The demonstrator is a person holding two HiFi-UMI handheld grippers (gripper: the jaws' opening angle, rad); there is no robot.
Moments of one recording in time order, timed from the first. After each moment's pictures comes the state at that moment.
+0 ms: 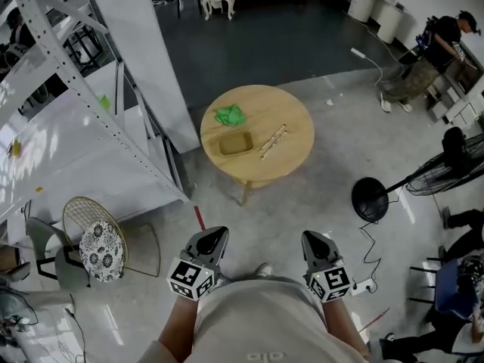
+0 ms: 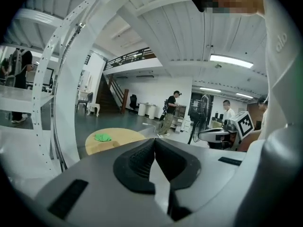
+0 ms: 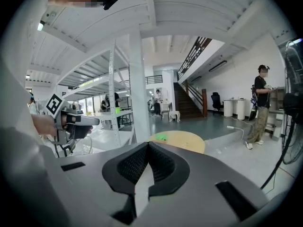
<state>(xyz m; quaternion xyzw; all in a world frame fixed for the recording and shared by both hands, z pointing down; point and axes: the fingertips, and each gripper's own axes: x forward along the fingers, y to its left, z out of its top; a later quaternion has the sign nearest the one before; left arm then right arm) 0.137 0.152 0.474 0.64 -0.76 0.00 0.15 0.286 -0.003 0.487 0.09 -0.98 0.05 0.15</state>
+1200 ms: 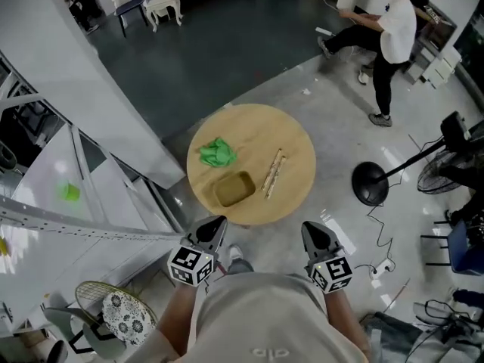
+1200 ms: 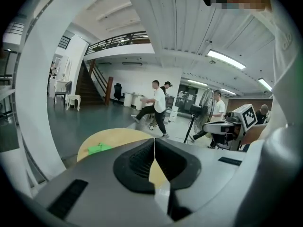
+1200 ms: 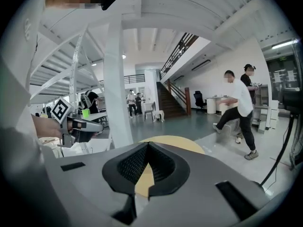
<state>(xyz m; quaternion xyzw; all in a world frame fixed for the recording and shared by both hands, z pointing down) -0.118 -0.011 0.516 0.73 -0.66 0.05 0.19 0.075 -0.115 0.504 0.21 -0.96 0.08 0.15</state>
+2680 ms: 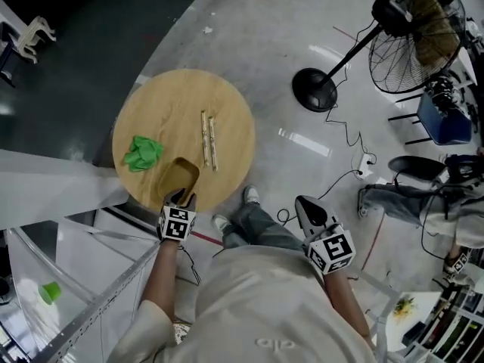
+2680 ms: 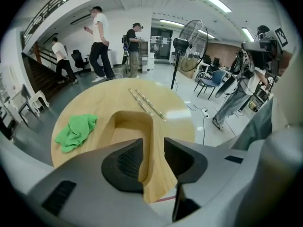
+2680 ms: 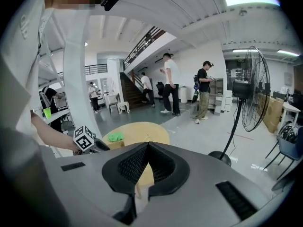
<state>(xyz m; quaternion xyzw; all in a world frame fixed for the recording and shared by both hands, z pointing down) -0.121 -0.119 0.766 0.77 -0.46 0.36 0.26 0.172 -0.134 0.535 0.42 -0.87 0.16 0.21</state>
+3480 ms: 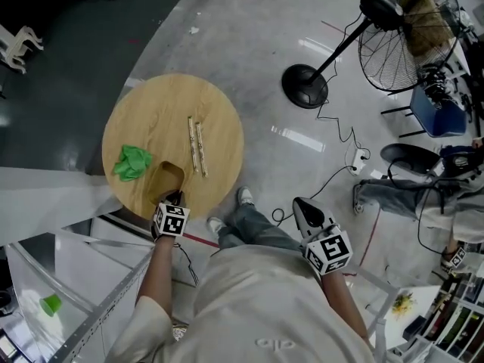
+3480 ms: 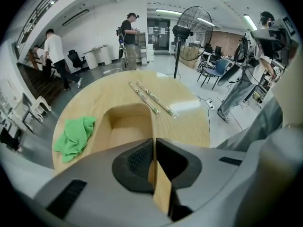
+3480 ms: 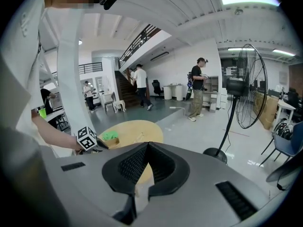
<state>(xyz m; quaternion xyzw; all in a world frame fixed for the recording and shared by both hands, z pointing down) -0.121 -0.144 0.795 0.75 -0.45 0.42 0.26 0.200 -0.143 0.545 0.45 -0.85 0.17 0.22</state>
